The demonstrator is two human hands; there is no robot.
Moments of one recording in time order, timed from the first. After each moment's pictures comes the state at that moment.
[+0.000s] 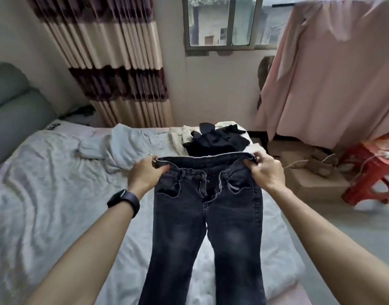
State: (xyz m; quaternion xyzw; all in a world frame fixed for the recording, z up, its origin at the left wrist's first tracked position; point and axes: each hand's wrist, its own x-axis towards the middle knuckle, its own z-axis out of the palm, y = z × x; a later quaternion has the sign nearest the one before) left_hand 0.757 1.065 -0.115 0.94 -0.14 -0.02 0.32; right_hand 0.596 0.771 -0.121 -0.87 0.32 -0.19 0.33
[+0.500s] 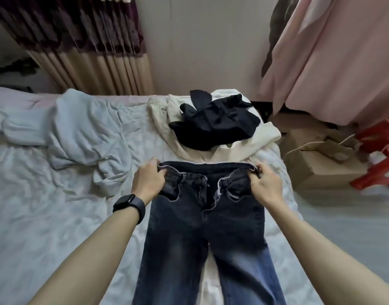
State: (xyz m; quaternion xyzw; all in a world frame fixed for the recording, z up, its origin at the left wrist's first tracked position) left_hand 0.999 0.943 -0.348 0.94 -0.16 -0.10 0.27; right_hand 0.818 0.686 -0.340 -0.83 0.40 -0.12 0.36
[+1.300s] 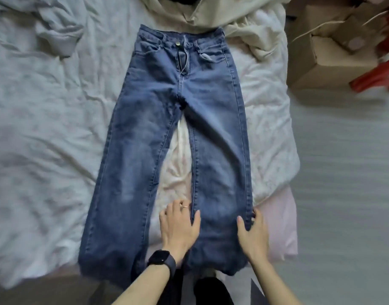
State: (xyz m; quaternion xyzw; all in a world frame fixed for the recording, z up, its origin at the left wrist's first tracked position) left_hand 0.517 1.017 -0.567 0.94 -0.21 -0.22 0.13; right_hand 0.389 0.852 -0.556 -0.72 0.58 0.14 0.35
